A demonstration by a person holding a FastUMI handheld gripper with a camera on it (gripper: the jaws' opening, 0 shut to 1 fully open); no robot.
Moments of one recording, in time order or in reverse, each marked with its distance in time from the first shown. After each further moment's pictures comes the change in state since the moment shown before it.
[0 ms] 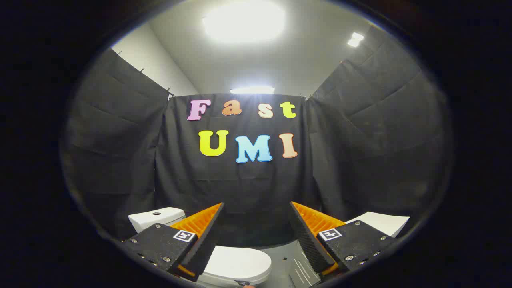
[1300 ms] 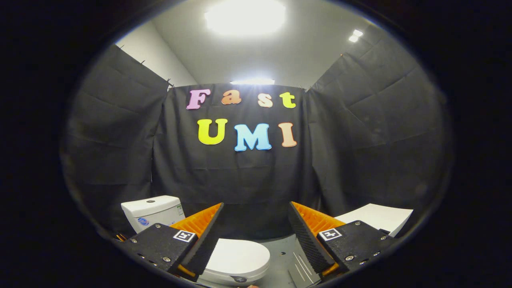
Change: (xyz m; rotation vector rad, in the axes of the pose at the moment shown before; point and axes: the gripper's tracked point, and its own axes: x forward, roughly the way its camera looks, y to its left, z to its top) arm 0.014 -0.007 -0.076 -0.040 0.073 -0.015
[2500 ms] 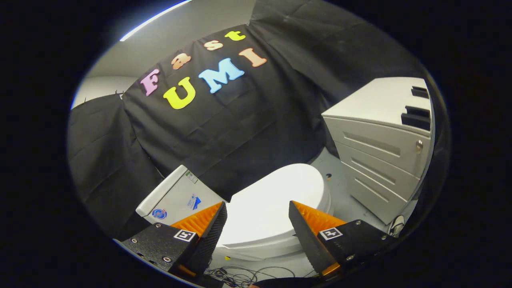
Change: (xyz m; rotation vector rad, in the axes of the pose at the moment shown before) arm 0.016 0.088 -0.251 0.625 0.485 -0.032
